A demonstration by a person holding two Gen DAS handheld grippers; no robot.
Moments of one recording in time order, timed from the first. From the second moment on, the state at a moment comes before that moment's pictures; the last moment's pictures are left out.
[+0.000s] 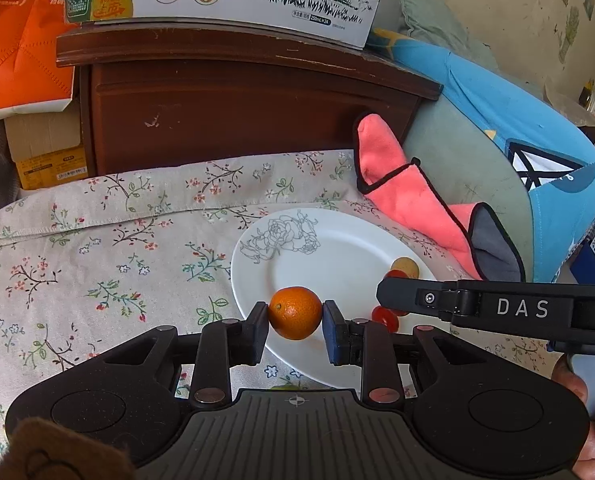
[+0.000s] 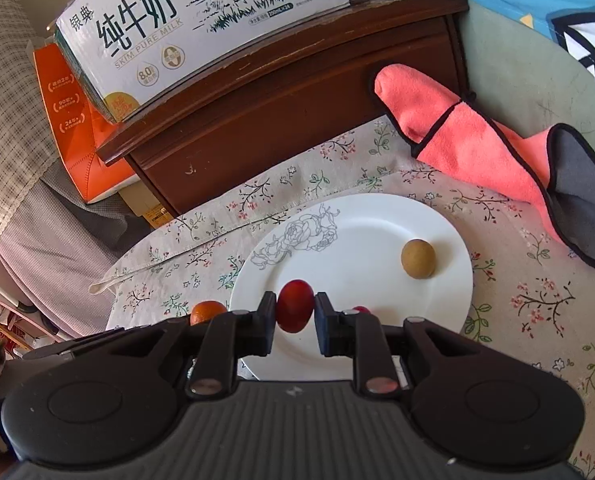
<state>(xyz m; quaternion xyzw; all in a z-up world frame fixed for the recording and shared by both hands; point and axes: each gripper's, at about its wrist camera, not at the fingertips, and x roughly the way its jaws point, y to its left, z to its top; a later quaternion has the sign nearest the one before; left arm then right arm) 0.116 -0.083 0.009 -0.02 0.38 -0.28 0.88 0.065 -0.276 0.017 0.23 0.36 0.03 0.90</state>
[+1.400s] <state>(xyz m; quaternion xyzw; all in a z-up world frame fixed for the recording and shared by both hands) 0.103 -0.055 0.052 0.01 0.36 -0.23 0.90 0.060 -0.282 0.026 0.25 0.36 0.03 0.90</state>
